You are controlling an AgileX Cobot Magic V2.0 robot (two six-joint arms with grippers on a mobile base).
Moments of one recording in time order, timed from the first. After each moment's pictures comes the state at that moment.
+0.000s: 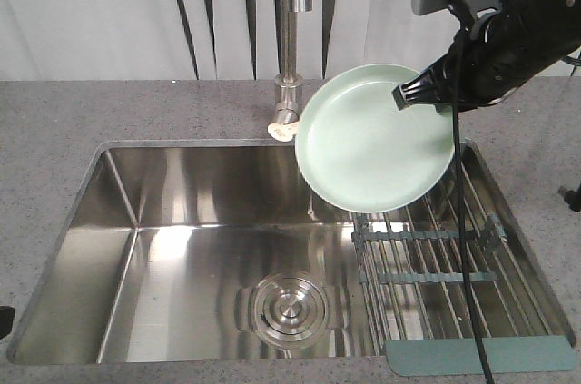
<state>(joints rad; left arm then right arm) -0.02 0.61 -0.62 -0.44 0.92 0.35 0.27 1.63 -1.57 -0.12 0.99 -0.04</state>
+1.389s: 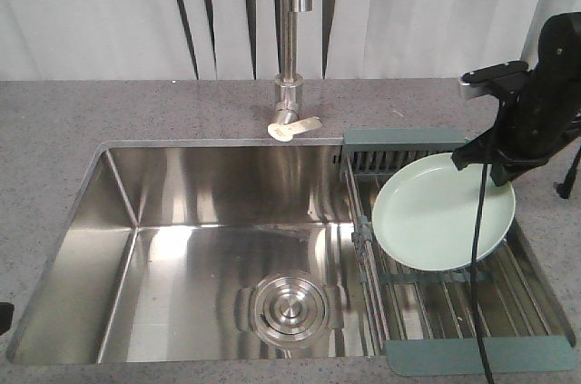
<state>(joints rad) -0.02 0.61 -0.62 -0.45 0.91 0.35 0.04 1.89 -1.57 -0.06 1.11 -0.22</state>
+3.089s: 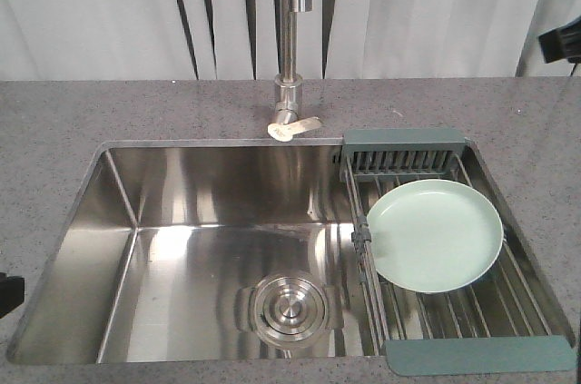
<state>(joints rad) -0.02 0.61 -0.62 -0.56 0.83 0.35 0.06 1.28 -1.54 0.04 1.09 -0.26</state>
